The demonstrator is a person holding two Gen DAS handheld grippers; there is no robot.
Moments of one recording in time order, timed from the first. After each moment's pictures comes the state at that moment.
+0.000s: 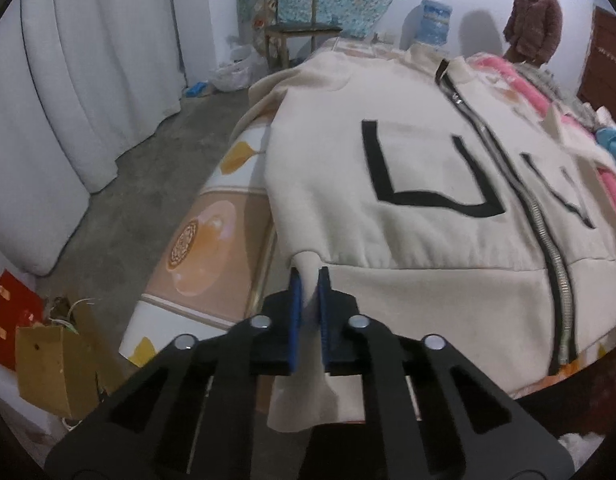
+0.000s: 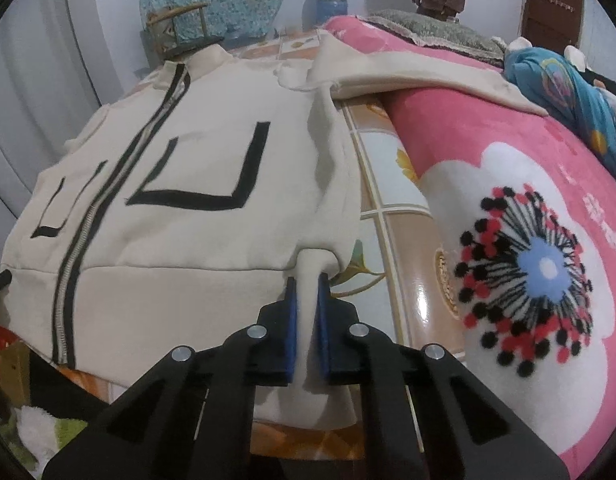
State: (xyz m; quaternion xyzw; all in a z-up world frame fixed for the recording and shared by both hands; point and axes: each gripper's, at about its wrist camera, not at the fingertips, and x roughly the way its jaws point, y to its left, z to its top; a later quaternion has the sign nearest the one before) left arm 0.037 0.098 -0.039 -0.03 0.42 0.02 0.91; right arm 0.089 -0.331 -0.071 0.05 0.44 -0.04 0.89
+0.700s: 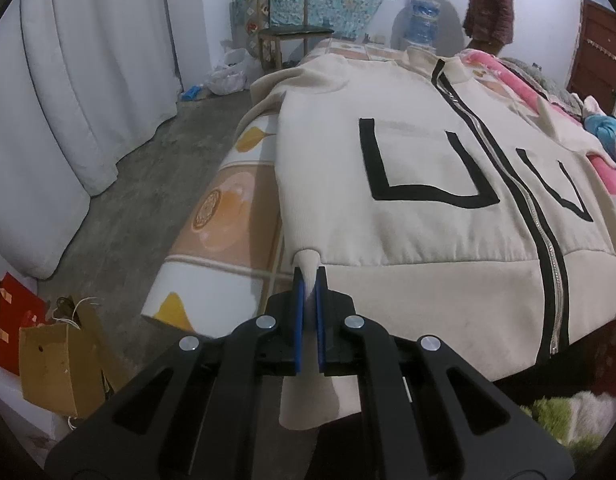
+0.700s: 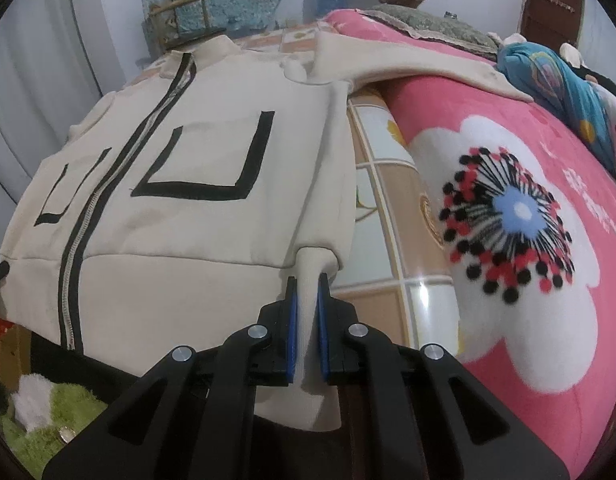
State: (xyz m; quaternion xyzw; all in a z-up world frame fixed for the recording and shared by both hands) left arm 0.009 0.108 -0.038 -0.01 0.42 0.02 0.91; right arm 0.051 -0.325 -0.072 0.04 0.46 -0.05 0.89
